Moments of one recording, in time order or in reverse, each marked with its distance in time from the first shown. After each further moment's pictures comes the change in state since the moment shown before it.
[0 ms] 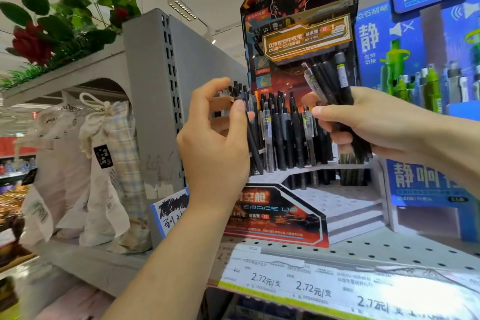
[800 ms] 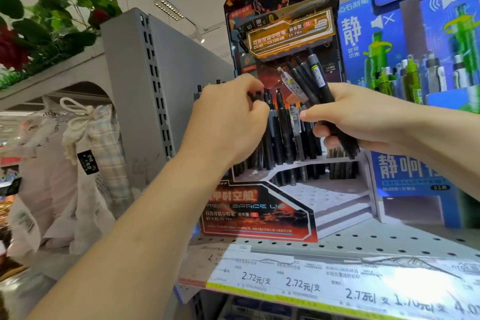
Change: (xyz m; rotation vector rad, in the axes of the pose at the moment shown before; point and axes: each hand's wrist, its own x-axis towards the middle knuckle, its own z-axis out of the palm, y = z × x) left_hand 0.039 0.016 0.019 0.550 -0.585 0.051; right_hand 0.001 0.002 0.000 -0.076 0.026 0.032
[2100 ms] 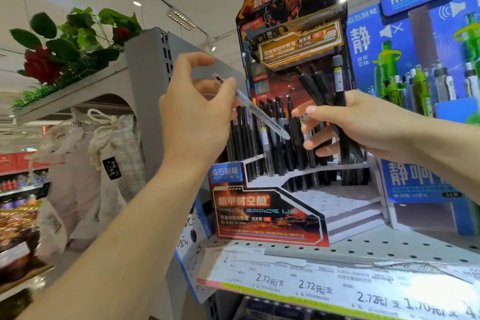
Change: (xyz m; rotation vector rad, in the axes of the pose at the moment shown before) left_hand -0.004 -0.012 -0.035 -0.505 0.381 -0.114; right_hand -0.003 -0.003 0.003 0.109 -0.039 -0.078
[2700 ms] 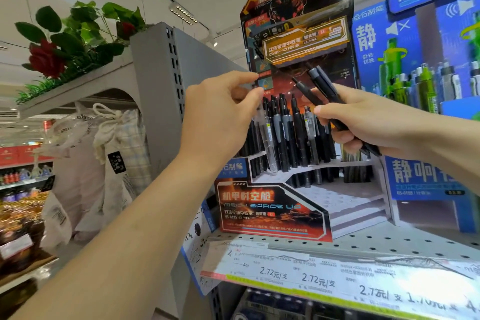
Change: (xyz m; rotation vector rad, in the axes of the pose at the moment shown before) left_hand -0.002 0.001 0.008 0.325 -0.146 0.149; right_hand 0.002 0.001 -0.004 -0.124 -0.014 -0.002
